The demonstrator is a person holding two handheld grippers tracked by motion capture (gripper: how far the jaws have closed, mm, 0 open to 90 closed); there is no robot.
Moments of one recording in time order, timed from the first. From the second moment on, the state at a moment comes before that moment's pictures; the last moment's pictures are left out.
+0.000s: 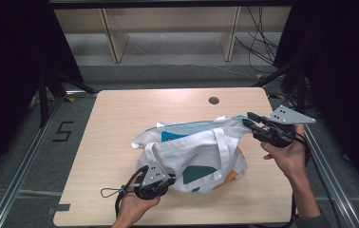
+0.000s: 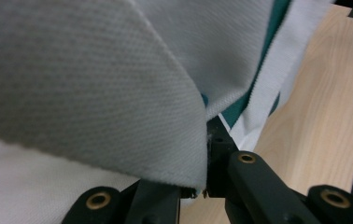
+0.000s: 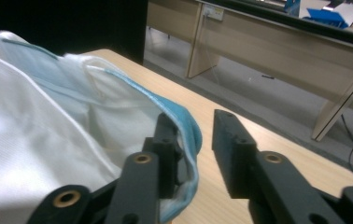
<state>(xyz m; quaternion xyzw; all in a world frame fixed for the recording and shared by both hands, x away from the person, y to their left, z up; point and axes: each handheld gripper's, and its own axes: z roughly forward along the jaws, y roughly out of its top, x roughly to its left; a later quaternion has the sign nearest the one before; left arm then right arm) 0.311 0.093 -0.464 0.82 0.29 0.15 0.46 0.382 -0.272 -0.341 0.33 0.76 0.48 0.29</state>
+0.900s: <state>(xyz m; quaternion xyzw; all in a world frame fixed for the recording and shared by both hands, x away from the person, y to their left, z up) 0.316 0.094 -0.467 0.83 0.27 0.16 0.46 0.326 -0.230 -0.357 0.34 0.82 0.45 0.14</state>
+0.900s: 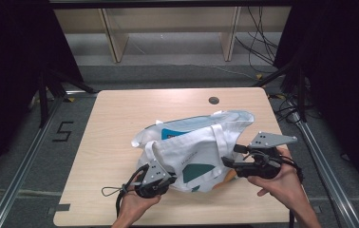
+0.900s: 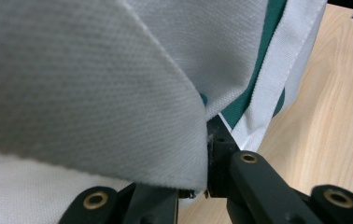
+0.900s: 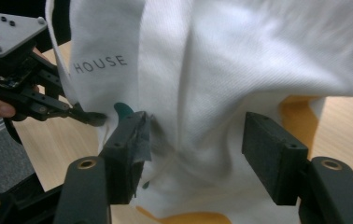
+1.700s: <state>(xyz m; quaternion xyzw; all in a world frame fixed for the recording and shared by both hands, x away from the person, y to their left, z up) 0.306 0.088 -0.463 0.81 0.26 0.18 0.48 0.315 -0.249 -0.390 0.26 0.84 0.45 0.16</state>
